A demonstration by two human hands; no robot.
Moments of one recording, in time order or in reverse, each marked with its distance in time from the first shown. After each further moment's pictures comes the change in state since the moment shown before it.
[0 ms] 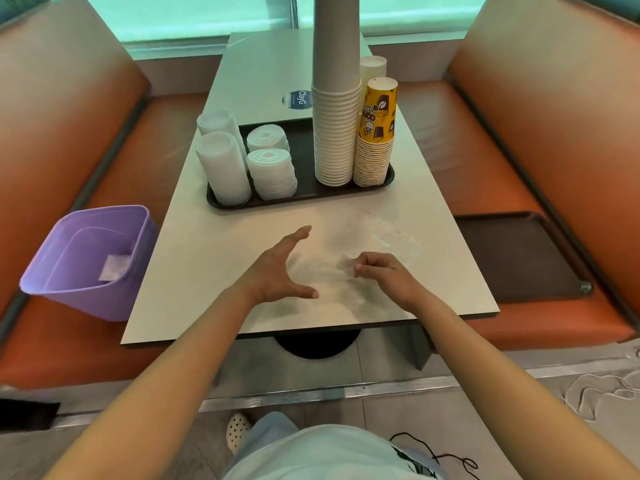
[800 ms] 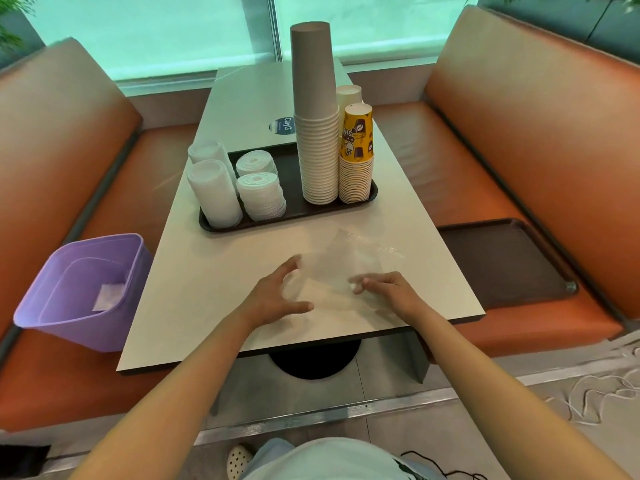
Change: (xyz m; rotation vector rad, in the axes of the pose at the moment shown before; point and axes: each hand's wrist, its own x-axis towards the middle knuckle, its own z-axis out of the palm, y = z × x) left_hand -0.003 -0.003 0.018 -0.206 -0.047 -0.102; right_hand -0.011 0.027 -0.016 0.115 0.112 0.021
